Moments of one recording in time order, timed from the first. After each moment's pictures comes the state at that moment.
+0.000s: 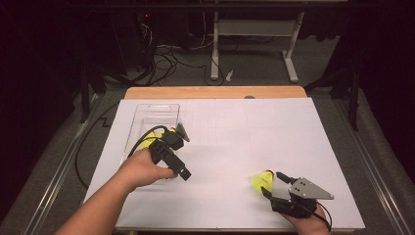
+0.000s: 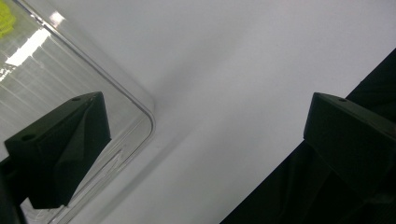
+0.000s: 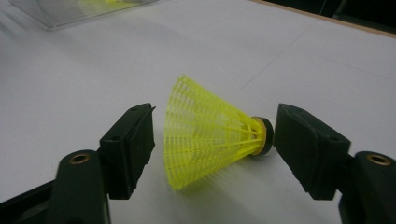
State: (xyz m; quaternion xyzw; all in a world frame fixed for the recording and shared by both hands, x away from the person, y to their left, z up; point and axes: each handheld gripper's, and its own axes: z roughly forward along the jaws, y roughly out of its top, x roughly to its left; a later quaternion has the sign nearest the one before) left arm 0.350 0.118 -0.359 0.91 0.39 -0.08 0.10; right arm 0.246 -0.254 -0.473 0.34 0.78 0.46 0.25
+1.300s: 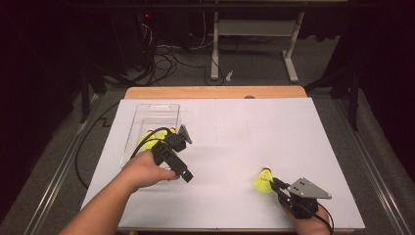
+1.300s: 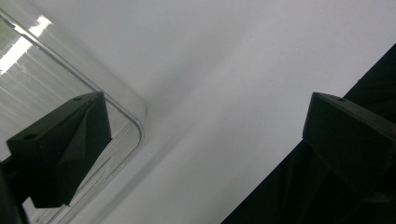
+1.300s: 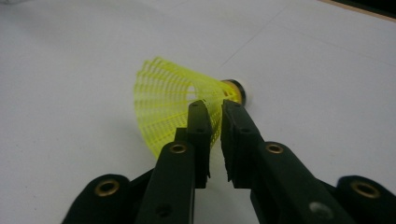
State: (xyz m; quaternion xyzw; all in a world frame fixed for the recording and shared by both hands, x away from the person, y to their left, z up) left arm 0.351 0.113 -0.366 0.91 0.38 -0.09 0.10; right arm 0.243 -0.255 -0.472 0.38 0.79 0.41 0.27
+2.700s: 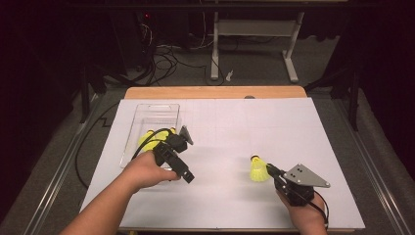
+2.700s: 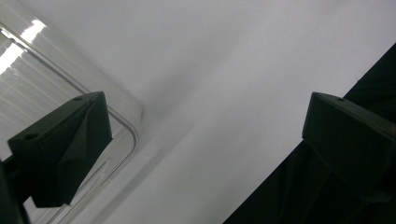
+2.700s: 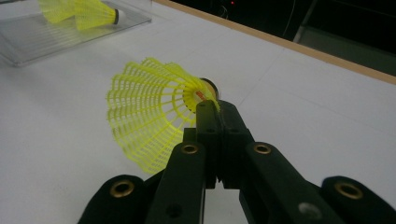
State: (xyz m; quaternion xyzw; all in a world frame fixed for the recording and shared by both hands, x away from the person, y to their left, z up) left arm 0.352 0.112 -0.368 0.92 0.38 -0.09 0.09; right arm 0.260 -0.234 -0.433 0.37 0.76 0.44 0.30
